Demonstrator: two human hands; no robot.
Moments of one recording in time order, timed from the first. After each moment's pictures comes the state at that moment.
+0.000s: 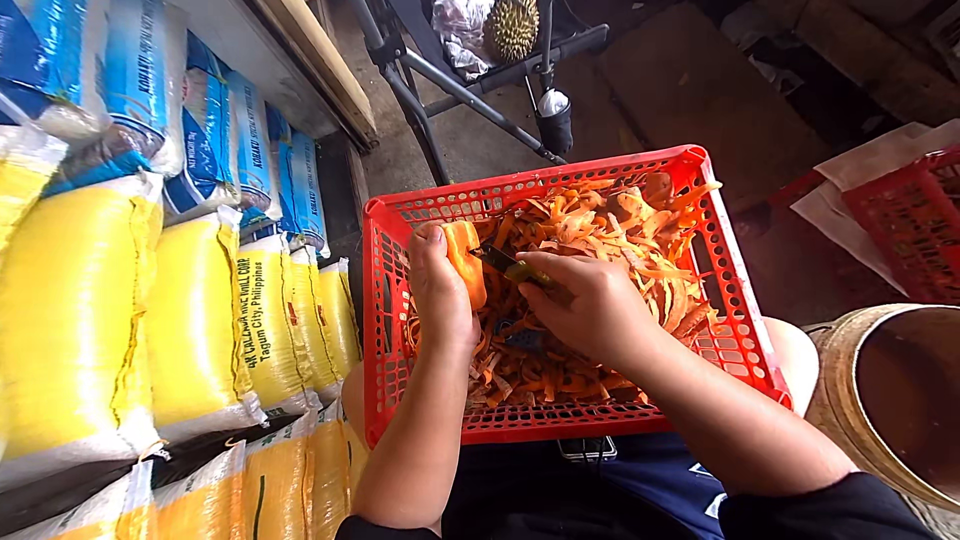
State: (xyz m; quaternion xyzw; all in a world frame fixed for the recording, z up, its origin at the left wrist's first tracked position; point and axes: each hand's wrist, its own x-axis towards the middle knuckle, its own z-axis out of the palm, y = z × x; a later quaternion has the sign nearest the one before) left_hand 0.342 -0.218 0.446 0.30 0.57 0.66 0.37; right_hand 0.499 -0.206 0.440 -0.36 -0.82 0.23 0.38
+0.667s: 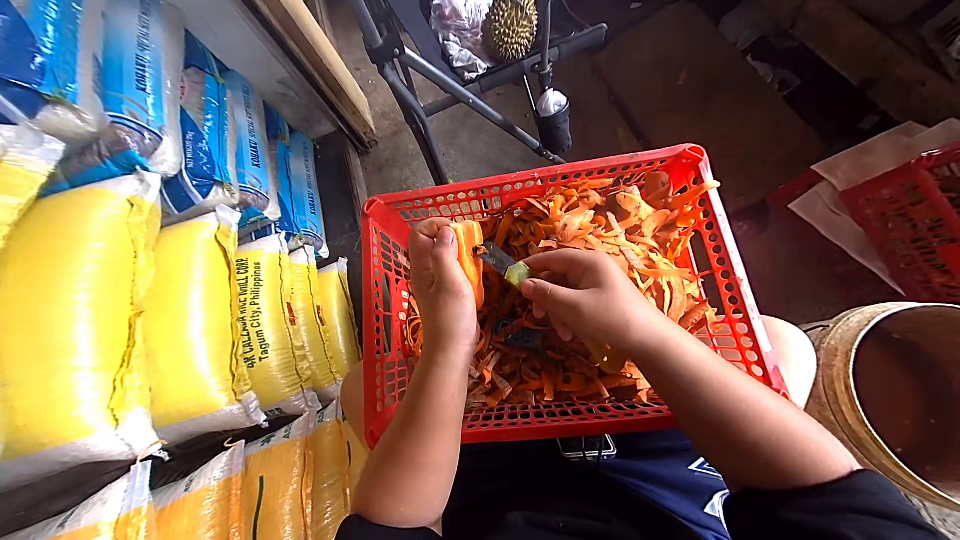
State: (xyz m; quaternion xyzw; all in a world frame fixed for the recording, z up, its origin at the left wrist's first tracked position) left_hand 0.342 -0.221 0.442 0.40 0.53 0.67 0.32; right_hand 0.505 -0.199 0.456 -0.39 -0.63 0.61 0.29
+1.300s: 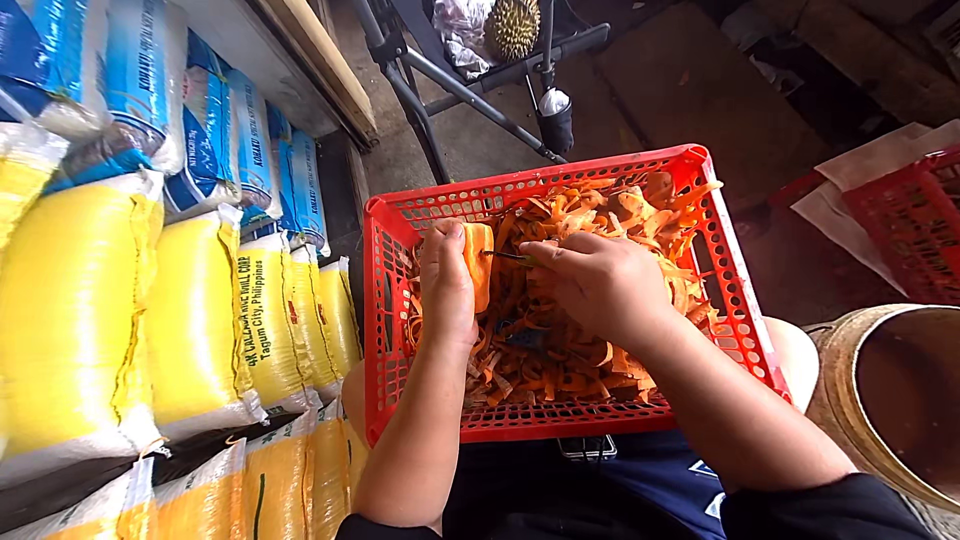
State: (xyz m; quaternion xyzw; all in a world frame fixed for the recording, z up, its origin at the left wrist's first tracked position) left_hand 0.336 -0.218 0.443 0.37 0.56 0.62 0.40; right_hand 0.511 -0.185 0.435 -0.33 -0.87 0.07 0.36
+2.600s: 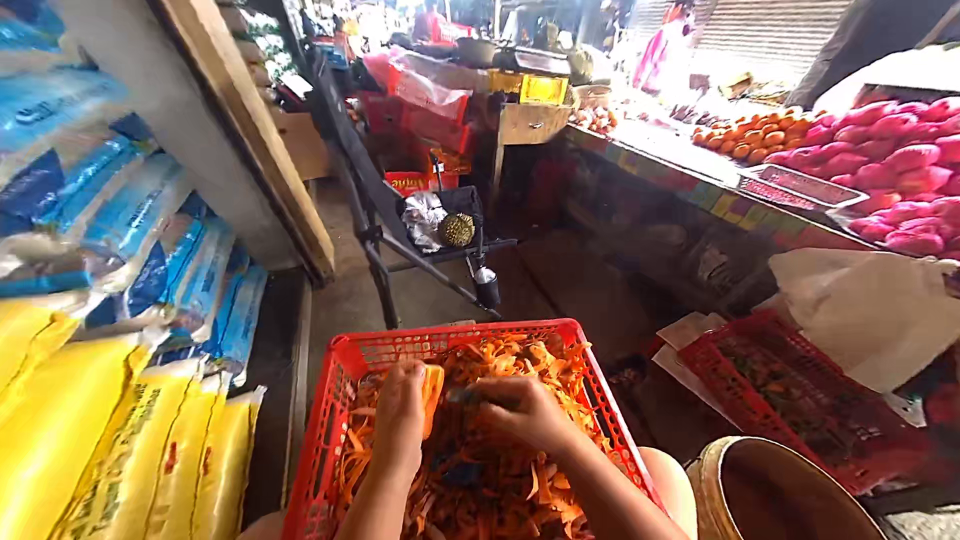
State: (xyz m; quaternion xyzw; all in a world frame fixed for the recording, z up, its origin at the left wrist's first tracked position) left_hand 0.340 -0.220 0.457 0.42 0.59 0.60 0.34; right_hand 0.525 -0.180 0.452 -0.36 -0.78 0.41 0.31
